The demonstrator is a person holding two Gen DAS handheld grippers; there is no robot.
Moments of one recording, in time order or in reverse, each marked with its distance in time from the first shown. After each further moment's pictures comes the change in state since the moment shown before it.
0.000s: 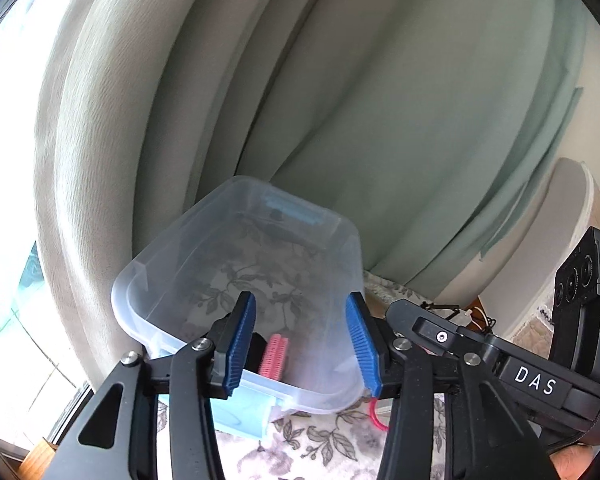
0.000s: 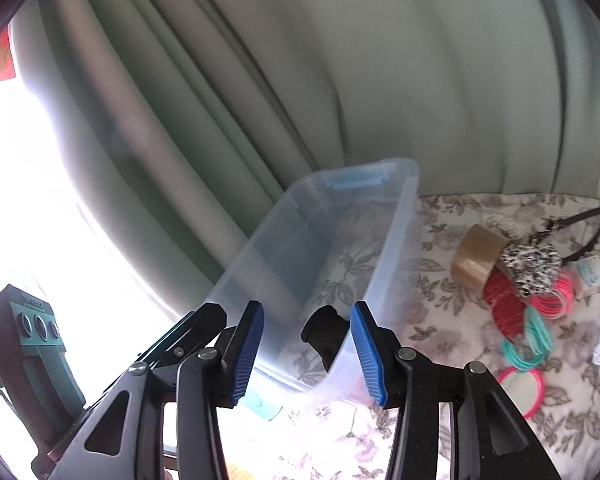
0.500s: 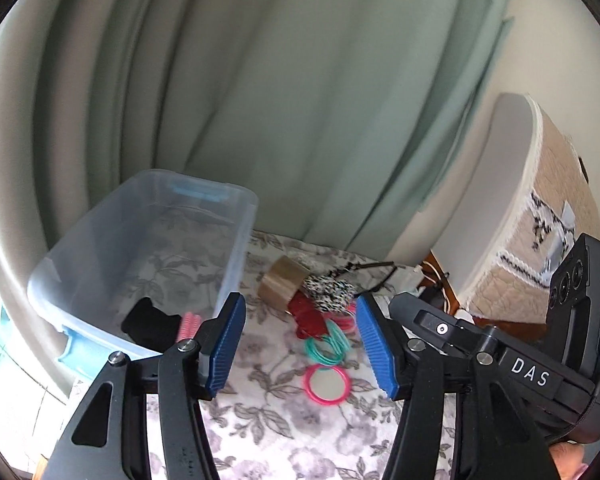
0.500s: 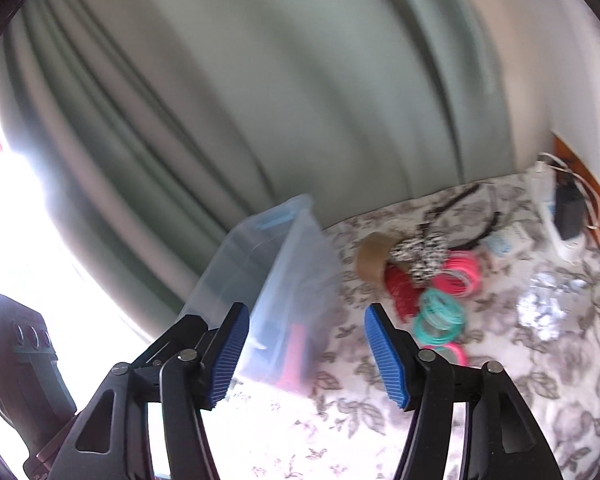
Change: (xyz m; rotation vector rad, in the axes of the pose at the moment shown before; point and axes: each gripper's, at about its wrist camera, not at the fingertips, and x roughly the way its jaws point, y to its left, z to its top) left arm 0.007 -0.104 -0.028 0.161 0.085 -0.101; right arm -0.091 -0.091 -0.024 0.183 -0.151 -0.091
